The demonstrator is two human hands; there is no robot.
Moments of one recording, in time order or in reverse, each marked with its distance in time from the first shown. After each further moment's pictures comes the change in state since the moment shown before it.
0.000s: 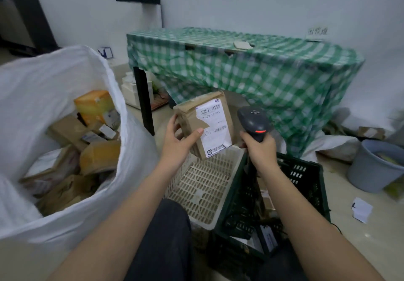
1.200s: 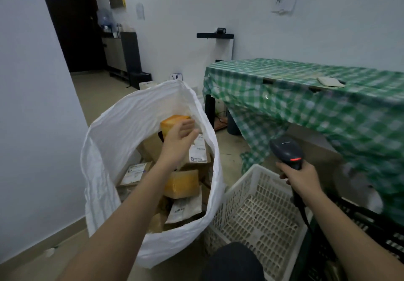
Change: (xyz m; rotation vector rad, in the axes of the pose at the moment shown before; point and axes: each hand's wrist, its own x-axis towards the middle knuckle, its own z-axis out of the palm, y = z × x) left_hand 0.043 0.093 -0.189 0.418 0.221 0.182; right_hand 0.027 -0.009 0.126 -0.131 -0.227 -0.018
